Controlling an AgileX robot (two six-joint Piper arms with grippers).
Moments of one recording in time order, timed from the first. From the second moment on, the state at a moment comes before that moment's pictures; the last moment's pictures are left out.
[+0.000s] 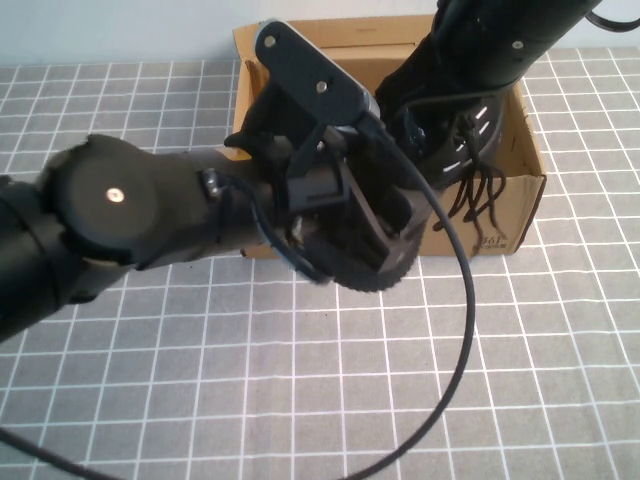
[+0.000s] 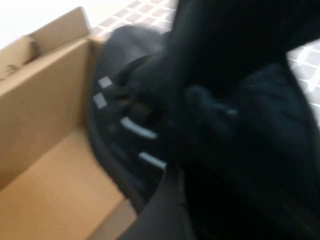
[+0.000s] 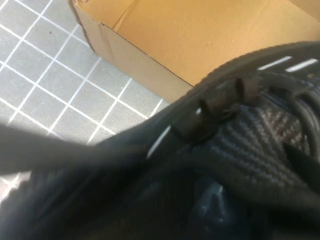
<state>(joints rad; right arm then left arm) 0.61 1.75 -1.97 0.00 1.27 0.05 -0.70 1.40 -1.06 -0.86 0.24 1.11</state>
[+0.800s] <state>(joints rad) 0.61 1.76 -1.97 -0.01 1.27 0.04 -0.70 1.50 -1.07 -0.88 0.12 1.17</state>
